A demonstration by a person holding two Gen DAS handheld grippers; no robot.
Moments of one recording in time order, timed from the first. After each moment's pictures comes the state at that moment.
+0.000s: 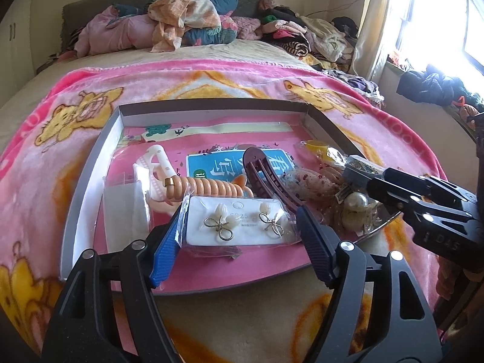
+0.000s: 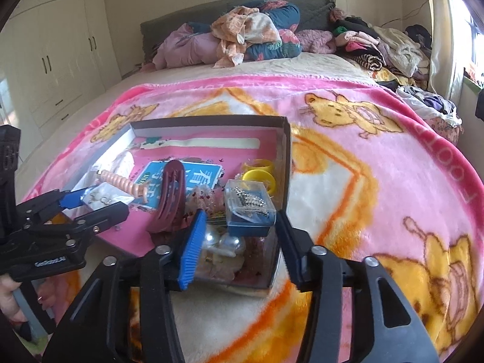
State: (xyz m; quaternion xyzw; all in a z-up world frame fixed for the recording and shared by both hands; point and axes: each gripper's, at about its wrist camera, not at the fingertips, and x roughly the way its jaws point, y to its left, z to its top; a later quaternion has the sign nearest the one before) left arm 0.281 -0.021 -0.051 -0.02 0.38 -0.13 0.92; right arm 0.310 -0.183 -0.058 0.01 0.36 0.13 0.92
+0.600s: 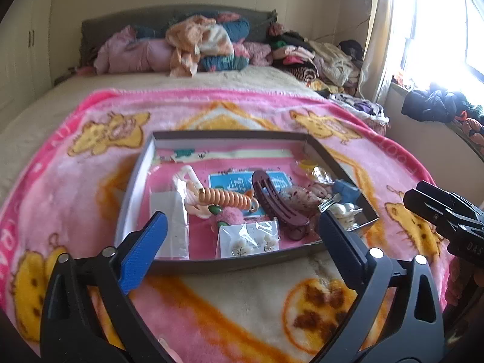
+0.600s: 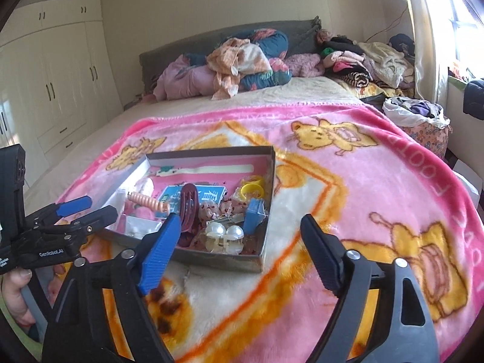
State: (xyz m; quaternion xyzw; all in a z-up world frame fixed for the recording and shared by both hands) left arm 0.227 -0.007 -0.007 -0.03 0.32 -0.10 0.94; right arm 0.241 -0.207 -0.014 0.05 0.29 0.12 0.95
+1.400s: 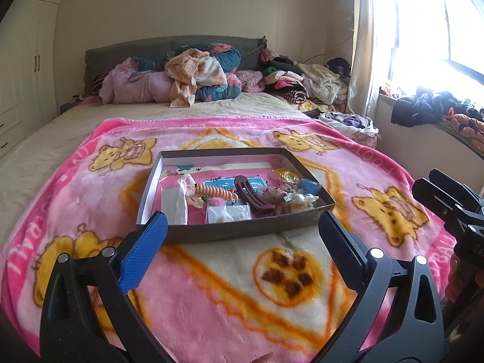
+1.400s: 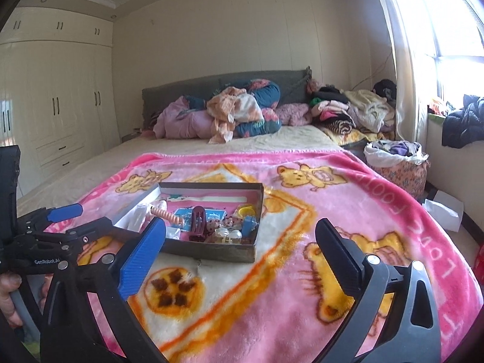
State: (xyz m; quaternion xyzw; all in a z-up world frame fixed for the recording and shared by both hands) left arm 0.133 -0.023 0.019 0.00 0.25 -0.10 0.96; right arm 0.134 -0.211 0.015 0.02 0.18 0.09 0.98
